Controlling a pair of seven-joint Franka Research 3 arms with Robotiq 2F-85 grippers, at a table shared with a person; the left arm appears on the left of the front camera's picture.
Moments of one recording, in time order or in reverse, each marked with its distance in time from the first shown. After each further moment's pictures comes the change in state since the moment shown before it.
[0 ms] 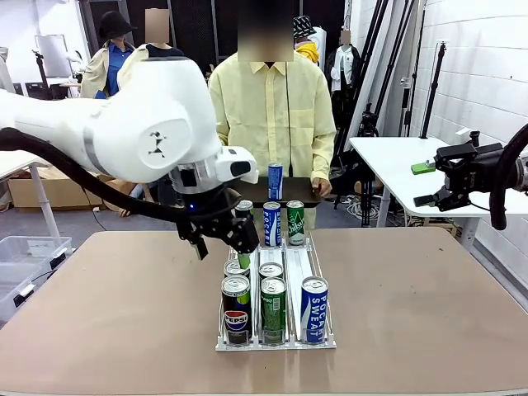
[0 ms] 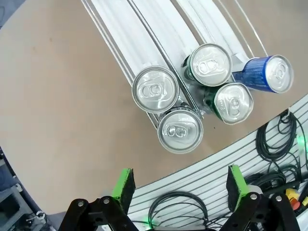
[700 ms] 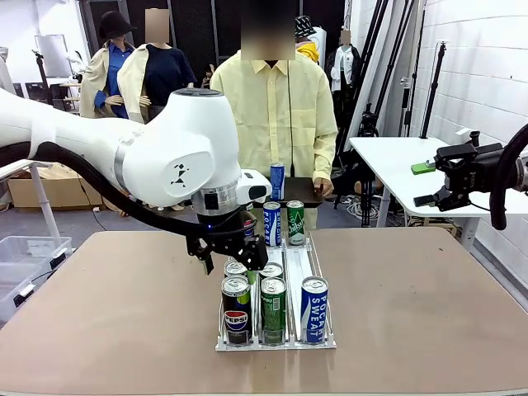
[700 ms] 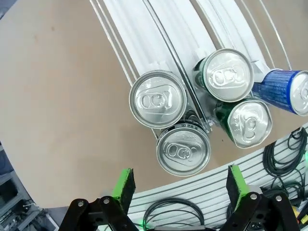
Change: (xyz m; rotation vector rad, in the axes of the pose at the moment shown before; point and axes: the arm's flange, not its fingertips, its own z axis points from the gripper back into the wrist) left arm 0.007 -0.012 -0.037 0.071 0.015 0.074; right arm 0.000 0.000 0.000 0.000 0.000 0.000
